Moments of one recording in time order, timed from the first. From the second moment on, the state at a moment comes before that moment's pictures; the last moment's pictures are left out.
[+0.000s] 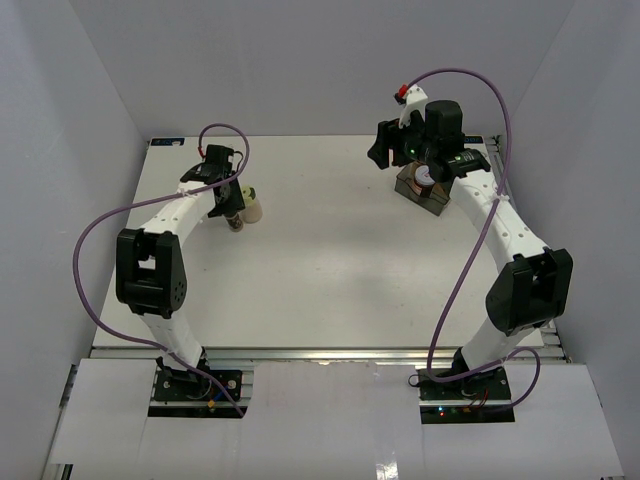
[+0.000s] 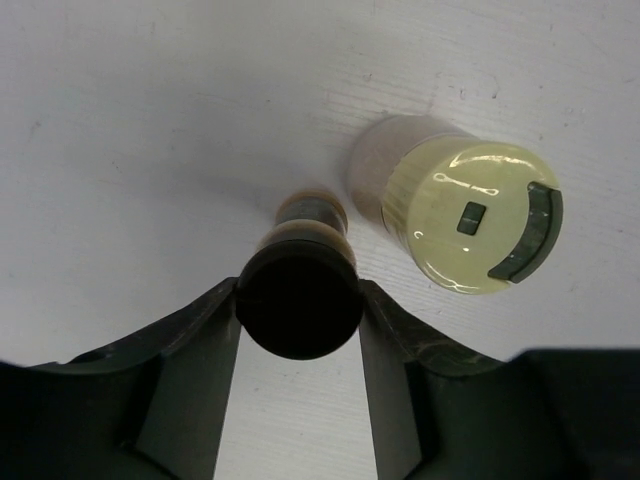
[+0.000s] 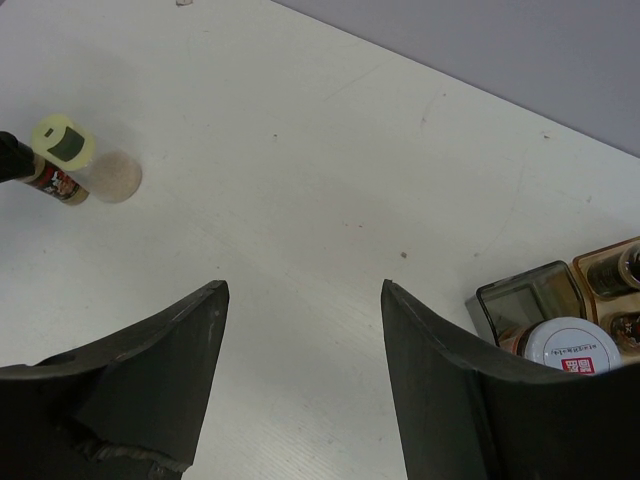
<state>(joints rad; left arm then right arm) -0.16 1.79 1.40 -0.58 -0.23 -0.36 0.31 1.66 1.59 -0.32 -0.33 -0.01</state>
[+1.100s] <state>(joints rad) -0.69 1.91 1.74 -0.72 -0.13 -0.44 0.31 1.22 1.22 -0.35 -0.19 0.09</state>
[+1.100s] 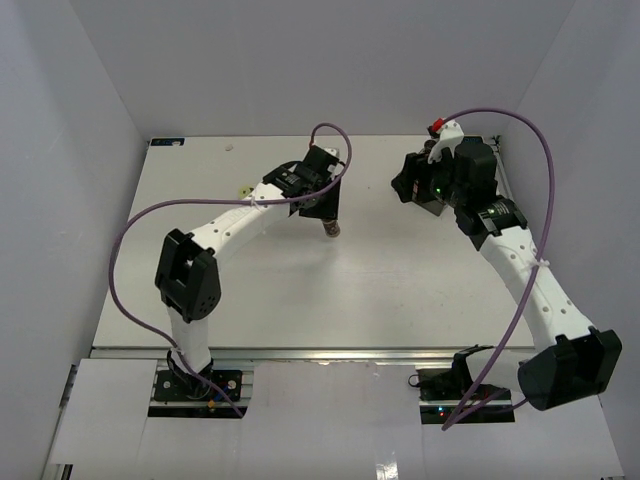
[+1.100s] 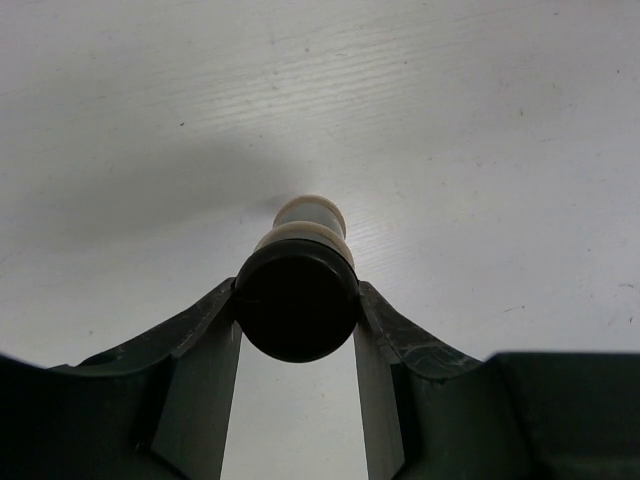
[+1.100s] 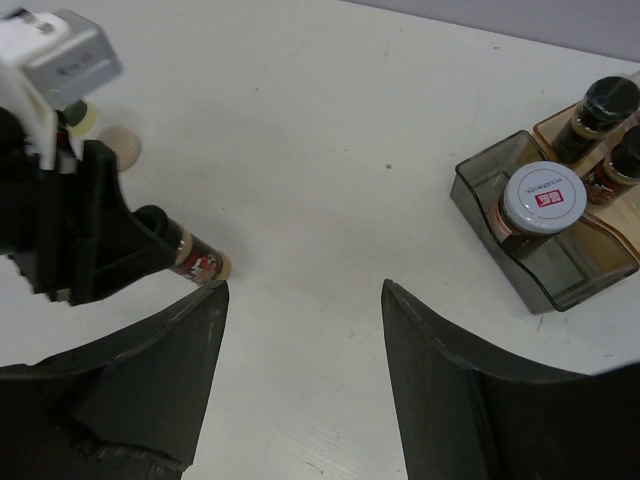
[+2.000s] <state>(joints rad) -0.81 2.13 1.89 -0.81 -0.25 -0.50 0.31 1.12 1.14 -0.33 -0.09 0.10</state>
